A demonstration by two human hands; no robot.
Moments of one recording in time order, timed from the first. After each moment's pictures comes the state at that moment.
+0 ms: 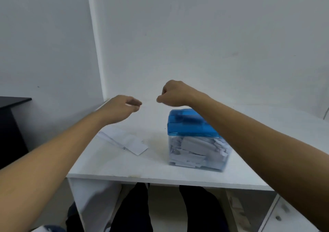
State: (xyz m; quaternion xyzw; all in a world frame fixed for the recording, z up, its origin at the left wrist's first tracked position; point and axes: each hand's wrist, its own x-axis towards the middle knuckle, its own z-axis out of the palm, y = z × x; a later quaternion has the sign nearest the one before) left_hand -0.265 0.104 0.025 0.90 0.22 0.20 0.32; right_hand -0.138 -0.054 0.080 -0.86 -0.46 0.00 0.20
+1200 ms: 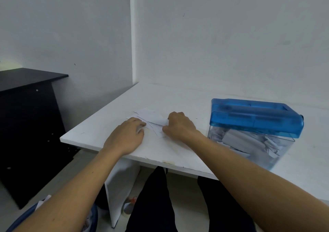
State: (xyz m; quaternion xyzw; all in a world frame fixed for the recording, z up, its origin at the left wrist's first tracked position) left_hand -0.328 0.151 -0.119 0.91 0.31 0.21 0.18; right_hand -0.182 0.027 -0.063 -0.87 -0.46 0.05 0.16
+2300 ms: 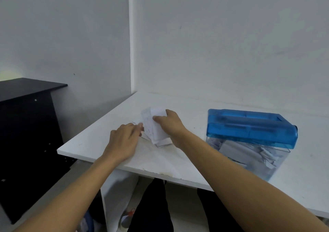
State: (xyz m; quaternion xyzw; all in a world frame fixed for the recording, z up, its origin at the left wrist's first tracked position) left_hand -0.324 0.144 -0.105 0.87 0.31 0.31 0.23; right_hand -0.190 0.045 -0.046 -0.72 -0.36 0.24 0.55
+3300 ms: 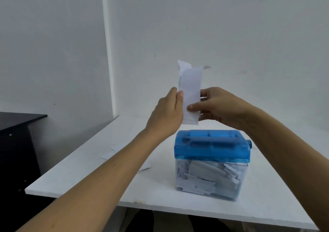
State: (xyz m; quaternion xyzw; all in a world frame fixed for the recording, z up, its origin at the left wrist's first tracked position) left_hand -0.214 0.000 0.059 0.85 0.10 0.44 0.28; right_hand -0.124 -0.131 0.106 -0.71 -0.46 0.16 0.51
